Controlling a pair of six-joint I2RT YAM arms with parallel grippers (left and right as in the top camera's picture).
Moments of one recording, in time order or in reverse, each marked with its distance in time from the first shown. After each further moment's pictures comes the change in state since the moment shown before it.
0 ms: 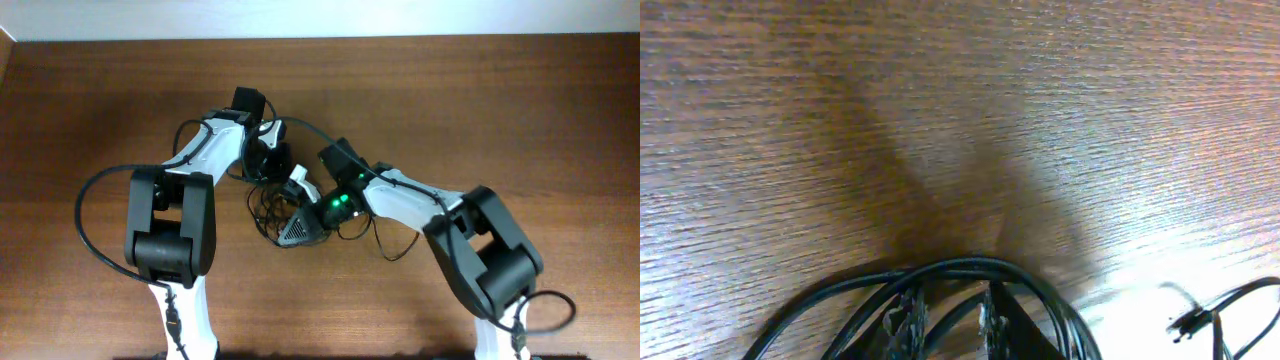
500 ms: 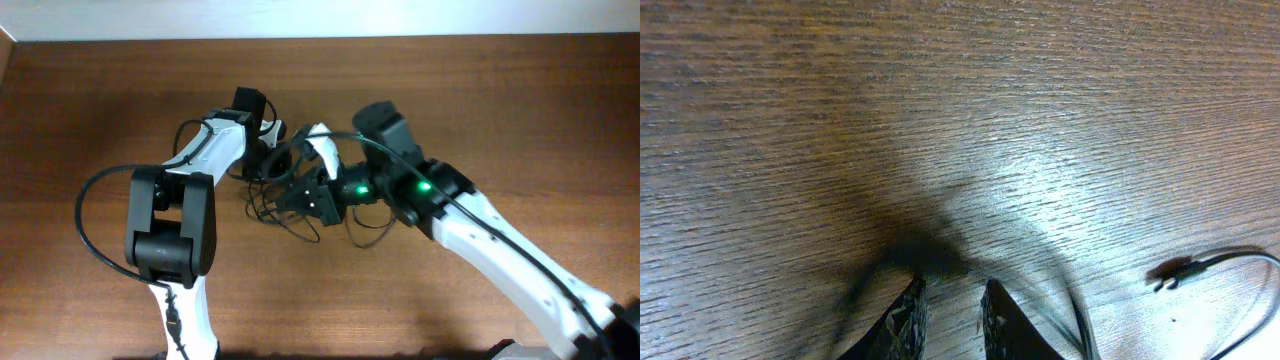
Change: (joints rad) left arm -0.002 0.000 0.000 0.000 -0.008 0.000; right arm 0.002 -0.560 -0.006 0.061 0.196 -0.001
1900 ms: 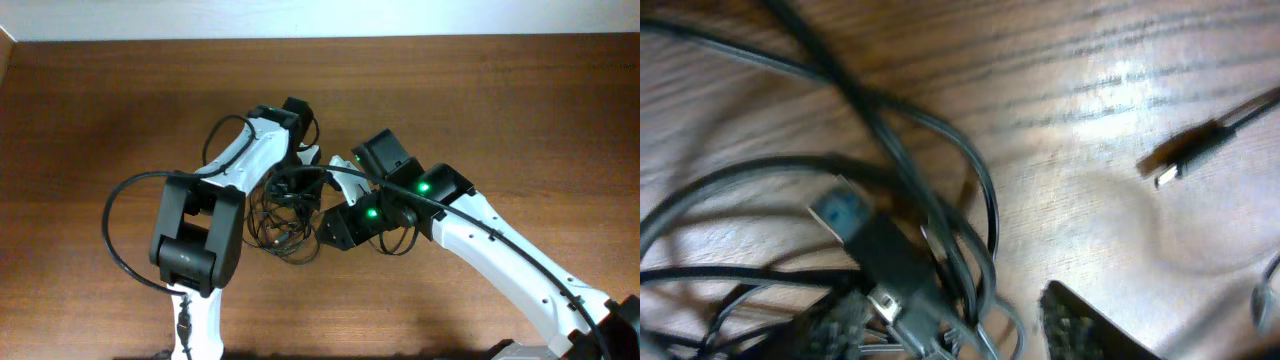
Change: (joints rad) left arm -0.201 -0.008 0.081 -0.313 -0.114 0.035; right arm 0.005 0.034 -0.001 -0.551 0.378 -0.034
